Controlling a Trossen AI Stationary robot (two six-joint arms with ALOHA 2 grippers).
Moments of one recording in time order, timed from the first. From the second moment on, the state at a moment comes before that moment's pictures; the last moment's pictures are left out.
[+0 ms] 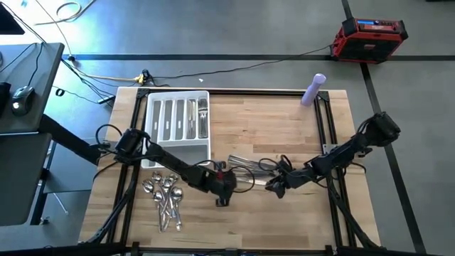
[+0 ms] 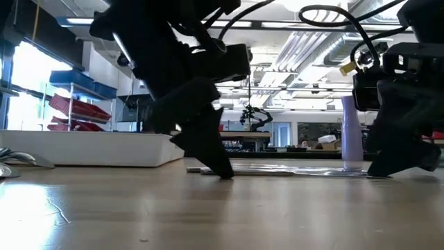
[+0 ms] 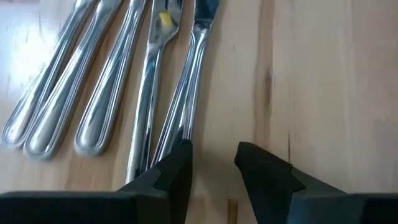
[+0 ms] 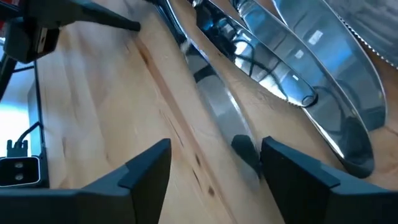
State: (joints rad) left arm -0.34 2.06 1.23 -0.20 -0.35 -0.29; right arm 0.47 1.48 0.32 0.37 0.22 1.18
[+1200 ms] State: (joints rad) left arm -0.35 1.99 1.28 -0.33 -0.53 -0.46; right arm 0.40 1.58 0.60 0.15 0.15 0.90
